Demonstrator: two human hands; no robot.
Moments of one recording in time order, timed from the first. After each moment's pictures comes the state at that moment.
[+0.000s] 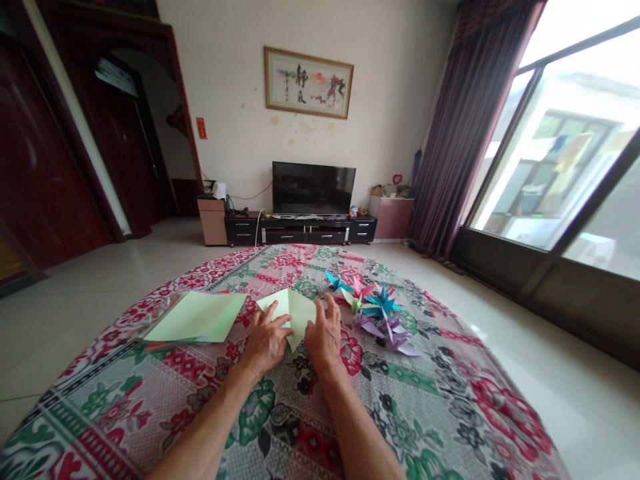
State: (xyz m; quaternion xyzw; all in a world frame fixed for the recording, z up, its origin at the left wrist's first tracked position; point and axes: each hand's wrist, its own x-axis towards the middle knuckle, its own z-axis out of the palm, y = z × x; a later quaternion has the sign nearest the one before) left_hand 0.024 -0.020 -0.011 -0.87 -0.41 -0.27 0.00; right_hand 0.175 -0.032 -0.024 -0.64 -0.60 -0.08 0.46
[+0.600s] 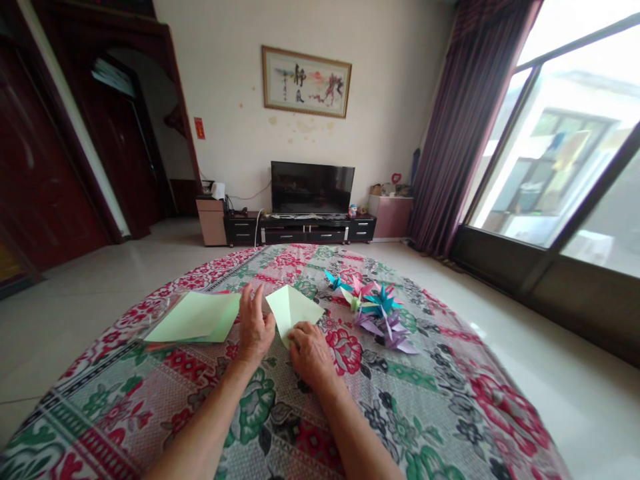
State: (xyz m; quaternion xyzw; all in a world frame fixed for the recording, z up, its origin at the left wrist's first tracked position) left_hand 0.023 0.013 -0.027 -0.69 -0.46 -0.56 0.03; right_hand 0.160 -0.057 -0.024 -0.56 -0.76 0.03 0.32
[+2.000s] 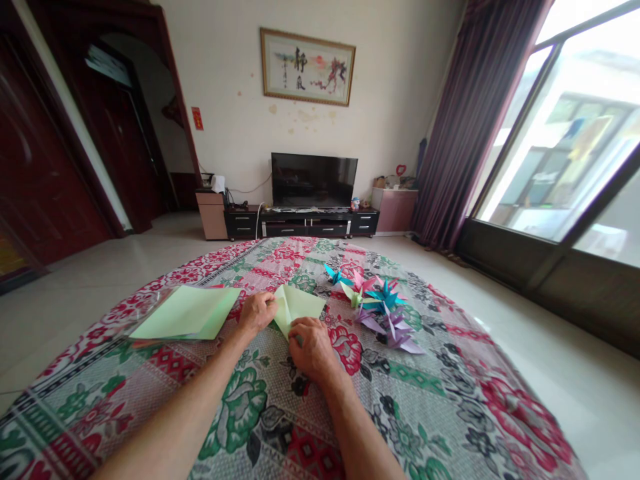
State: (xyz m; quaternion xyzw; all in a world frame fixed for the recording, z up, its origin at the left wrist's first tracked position) left_hand 0.026 0.054 -0.019 -0.76 -0.58 -0.29 -0.07; right_hand 0.177 -0.048 -0.025 -0.53 -0.76 0.08 0.37
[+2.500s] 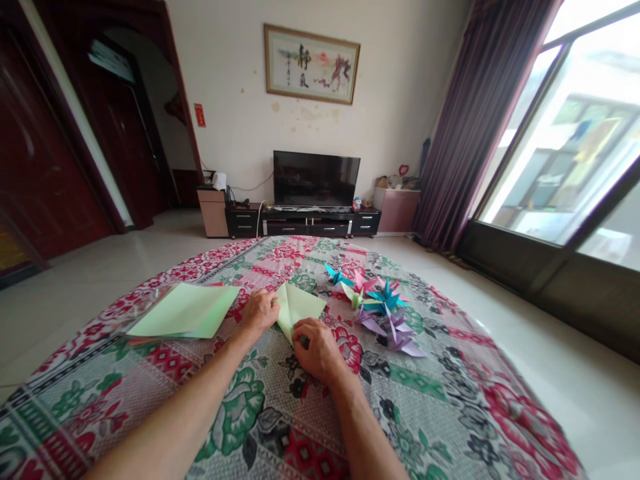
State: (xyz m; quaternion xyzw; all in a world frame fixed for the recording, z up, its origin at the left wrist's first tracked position) left_hand 0.033 0.056 -0.029 -0.78 -0.56 -0.28 0.03; right_hand 0.190 -0.049 -0.023 -0.47 -0.78 0.11 0.40
